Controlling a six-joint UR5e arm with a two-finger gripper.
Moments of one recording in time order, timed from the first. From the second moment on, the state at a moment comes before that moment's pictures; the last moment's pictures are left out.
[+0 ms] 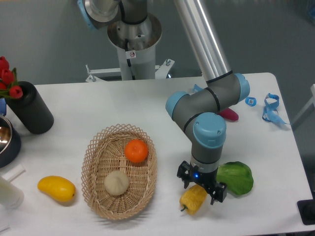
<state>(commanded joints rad) 2.50 -2.25 -1.48 -0.74 1.46 1.12</state>
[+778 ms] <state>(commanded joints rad) 2.49 -2.26 -1.46 -0.74 1.46 1.12</state>
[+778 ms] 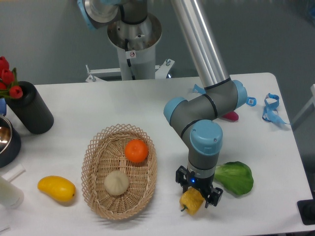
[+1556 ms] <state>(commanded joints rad) 2.48 -2.06 -1.37 -0.74 1.30 0.85</state>
